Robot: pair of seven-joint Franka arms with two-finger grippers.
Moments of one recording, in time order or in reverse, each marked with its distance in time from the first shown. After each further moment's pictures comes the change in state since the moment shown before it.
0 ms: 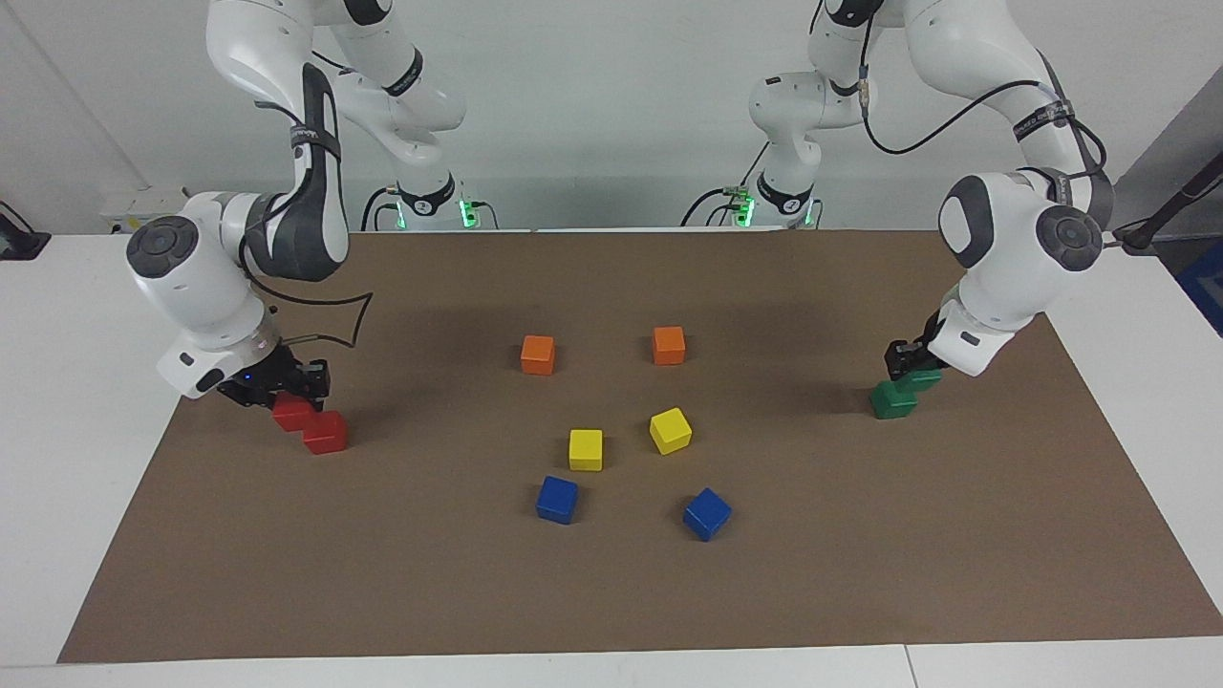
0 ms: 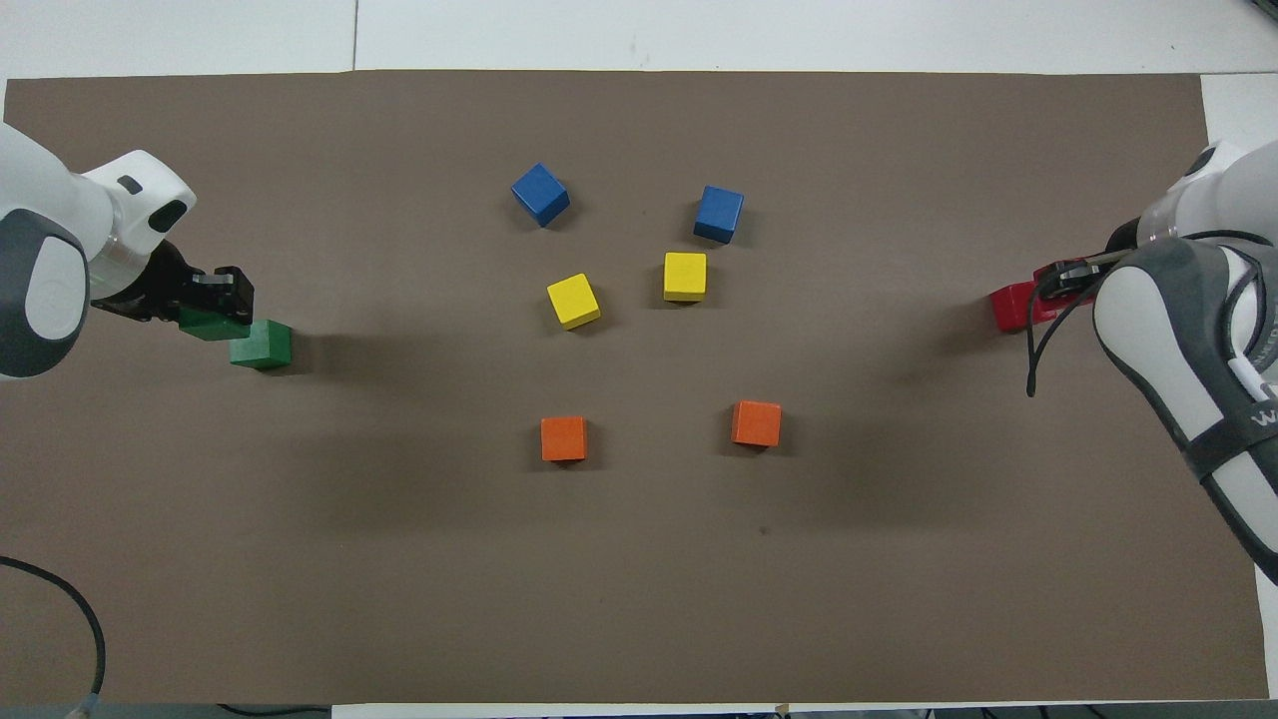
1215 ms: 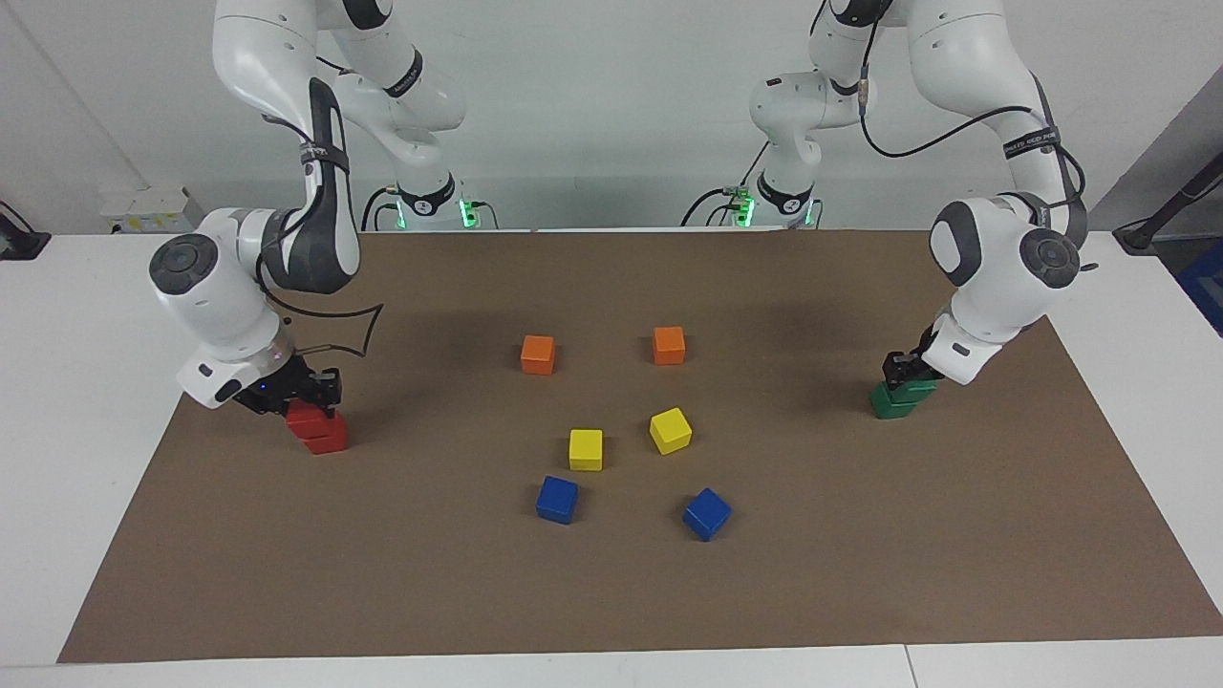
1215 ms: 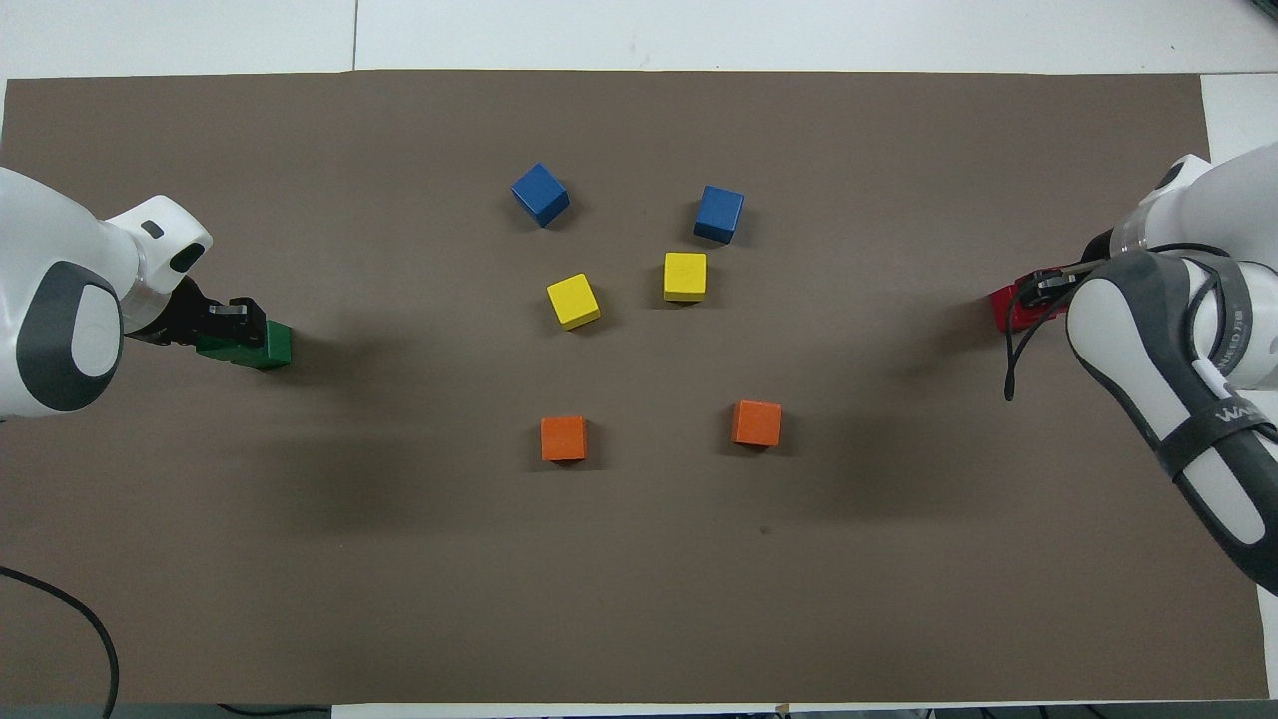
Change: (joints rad) left arm 0.029 -0.004 -0.004 -0.156 -0.001 0.158 0.022; right arm 0.008 0.022 0.004 -0.034 0.000 0.047 0.013
